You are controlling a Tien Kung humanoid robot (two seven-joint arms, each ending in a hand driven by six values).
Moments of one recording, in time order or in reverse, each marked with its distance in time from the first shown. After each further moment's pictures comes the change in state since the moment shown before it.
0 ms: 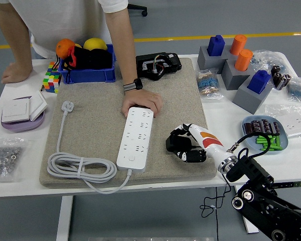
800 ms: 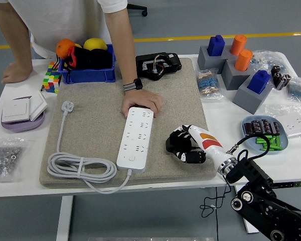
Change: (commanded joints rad) left arm -0.002 -0.001 0.000 0.000 0.002 0.000 -0.001; right arm 0.000 0.002 -0.012 -0.018 0.011 -0.027 0.034
